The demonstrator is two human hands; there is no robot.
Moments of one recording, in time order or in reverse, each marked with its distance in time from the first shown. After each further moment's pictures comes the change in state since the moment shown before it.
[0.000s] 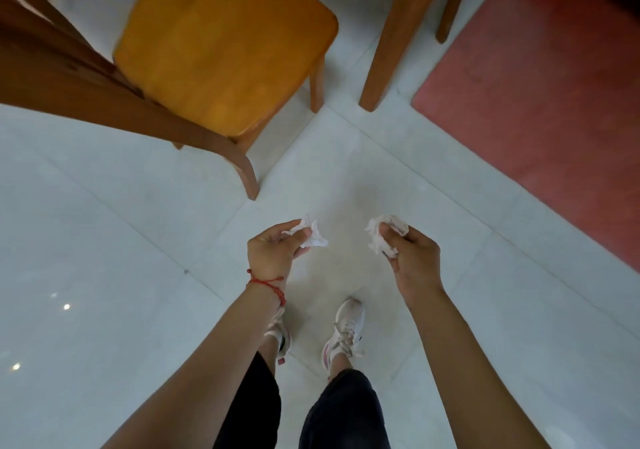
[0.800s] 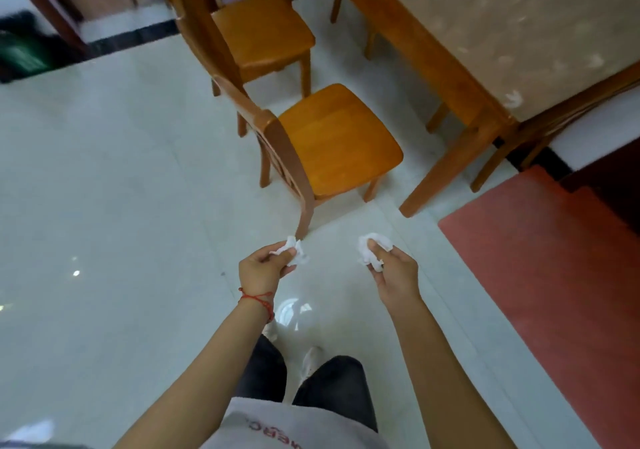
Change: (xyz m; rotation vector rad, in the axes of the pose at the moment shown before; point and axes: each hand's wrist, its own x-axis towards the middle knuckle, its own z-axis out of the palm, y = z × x) left_hand -0.174 0.098 -0.090 -0.329 0.309 0.163; right_hand -0.167 -0.114 0.057 -0.093 -0.331 -0.020
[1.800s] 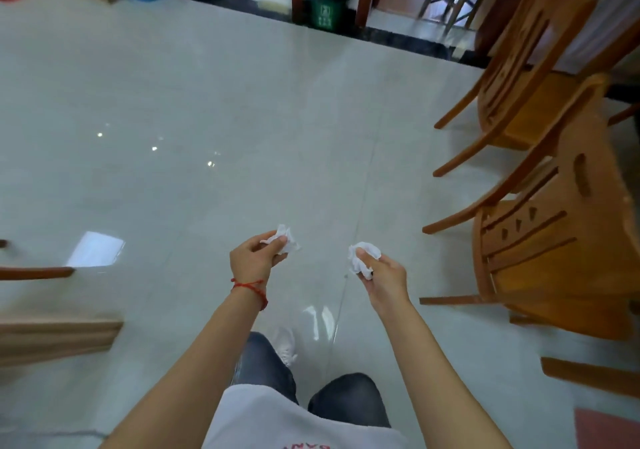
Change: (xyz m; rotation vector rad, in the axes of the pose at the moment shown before) left_hand 0.050 0.056 -0.421 -0.428 0.649 0.079; right_hand -0.138 0.216 0.361 -0.548 -0.588 0.147
